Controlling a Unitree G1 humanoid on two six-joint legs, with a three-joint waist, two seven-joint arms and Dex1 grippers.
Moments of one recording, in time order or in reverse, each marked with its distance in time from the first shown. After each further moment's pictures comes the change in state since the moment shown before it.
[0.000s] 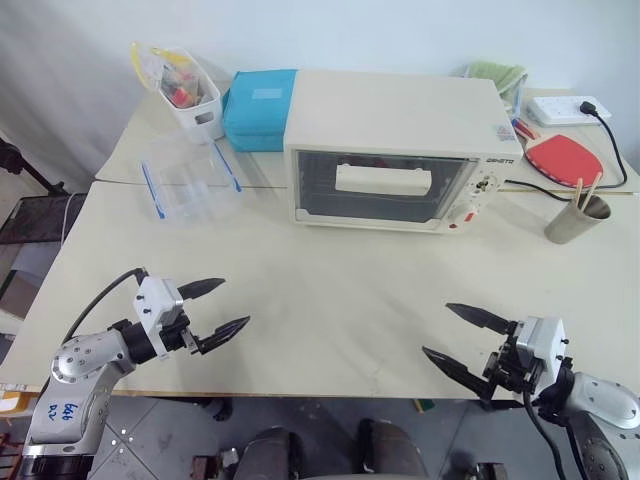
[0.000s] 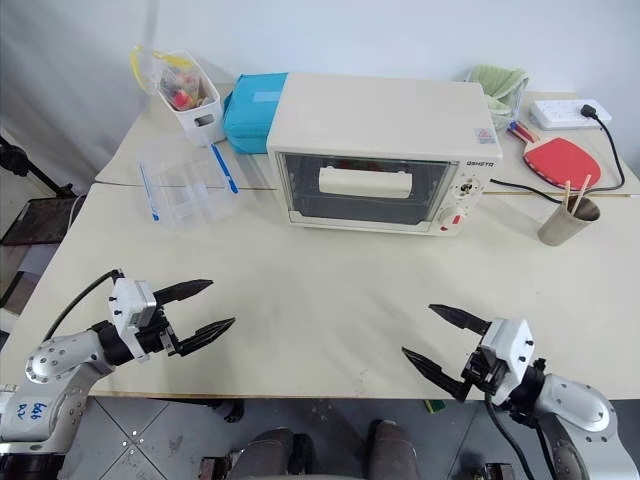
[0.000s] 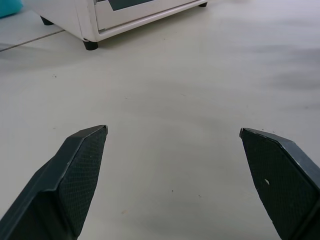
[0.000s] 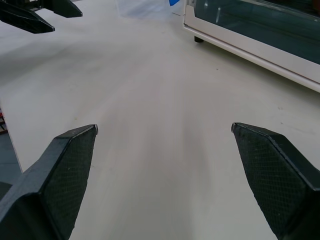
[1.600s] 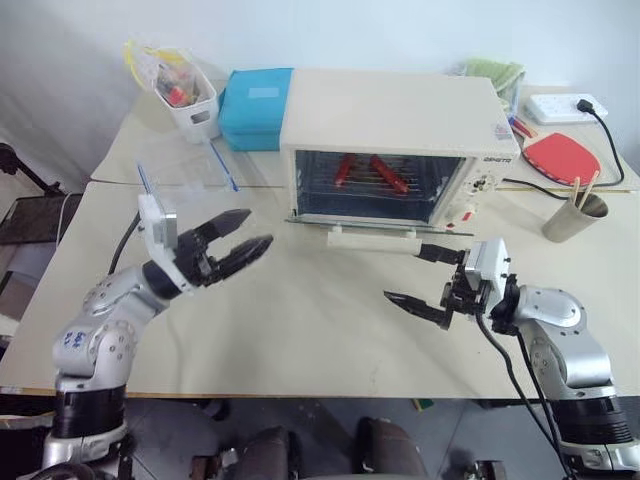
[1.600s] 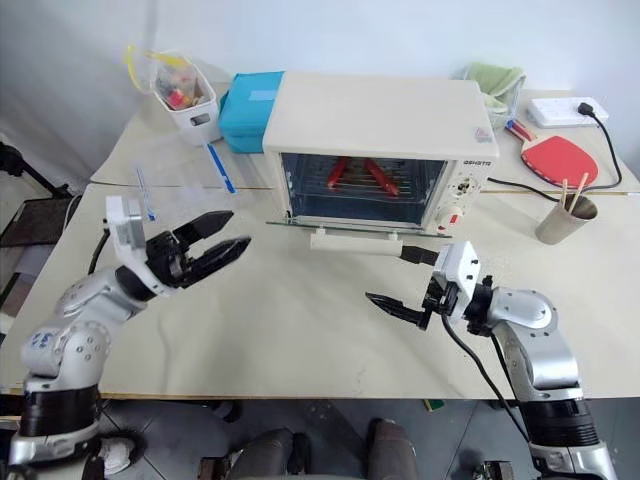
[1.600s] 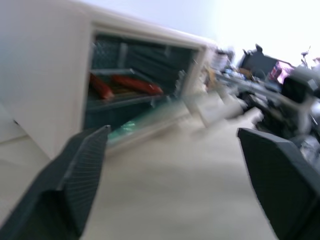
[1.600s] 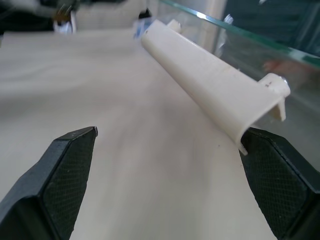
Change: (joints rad) left arm -0.421 -0.118 -0.011 0.030 -0.318 0.341 0.132; right arm -0.542 0.034 0.165 0.218 -0.113 0.086 0.105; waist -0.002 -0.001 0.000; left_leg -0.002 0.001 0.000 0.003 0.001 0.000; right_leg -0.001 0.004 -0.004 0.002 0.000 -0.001
